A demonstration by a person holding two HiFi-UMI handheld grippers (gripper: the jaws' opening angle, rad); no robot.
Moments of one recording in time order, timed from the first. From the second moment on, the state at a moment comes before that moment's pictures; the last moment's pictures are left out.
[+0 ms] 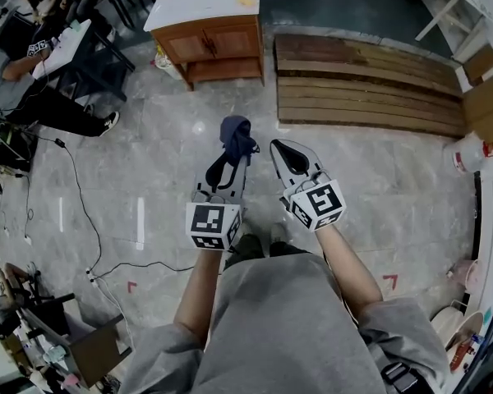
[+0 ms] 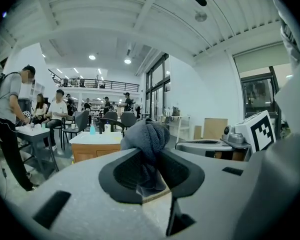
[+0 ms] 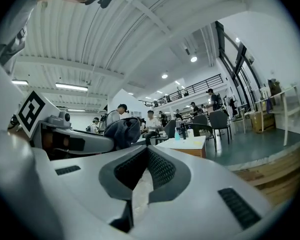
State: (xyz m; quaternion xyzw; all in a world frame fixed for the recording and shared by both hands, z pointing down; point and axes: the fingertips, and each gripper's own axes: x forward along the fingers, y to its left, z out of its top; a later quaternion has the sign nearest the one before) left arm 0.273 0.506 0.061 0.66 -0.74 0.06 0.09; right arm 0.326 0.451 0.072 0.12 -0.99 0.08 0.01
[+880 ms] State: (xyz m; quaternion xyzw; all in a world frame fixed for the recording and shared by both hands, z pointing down) left arm 0.125 0.421 0.082 0.68 -0.72 0.03 0.11; right arm 0.191 0.366 0.082 0.16 -0.98 0.07 0.02
